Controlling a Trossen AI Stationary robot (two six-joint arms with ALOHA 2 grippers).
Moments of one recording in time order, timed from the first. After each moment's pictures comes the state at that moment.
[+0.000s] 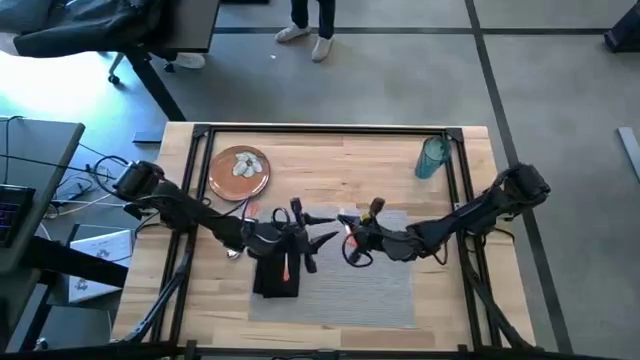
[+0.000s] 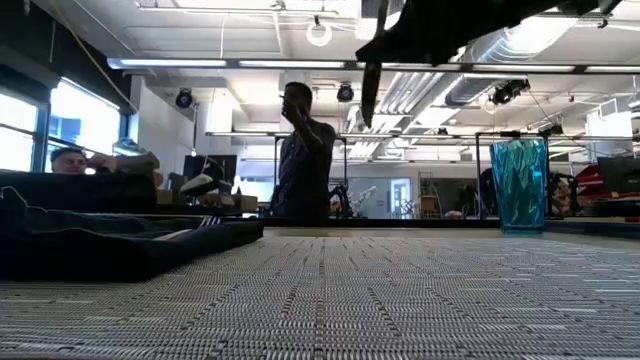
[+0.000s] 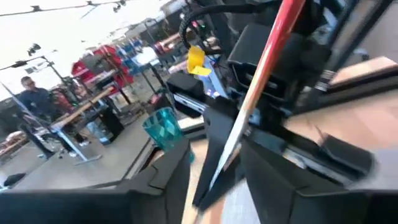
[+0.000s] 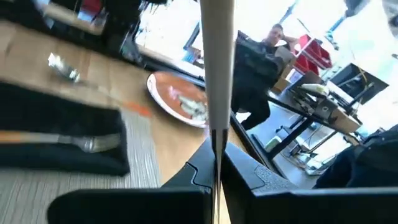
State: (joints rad) left arm -0.42 1.57 0.95 0.51 -0.72 0.36; right arm 0.43 1.54 0.78 0.43 0.91 -0.36
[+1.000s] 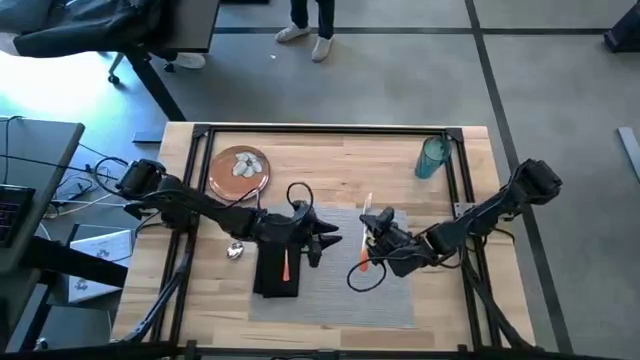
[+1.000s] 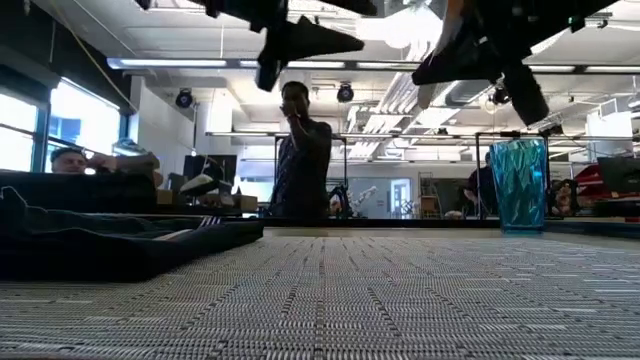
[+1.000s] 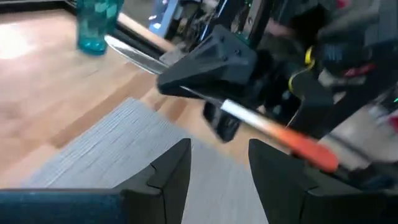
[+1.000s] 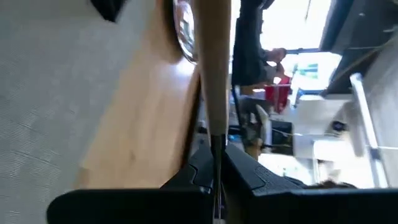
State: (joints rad) left arm -0.26 1.66 0.95 0.48 -0.34 -0.67; right arm 0.50 1.46 0.78 0.02 1.12 -0.88
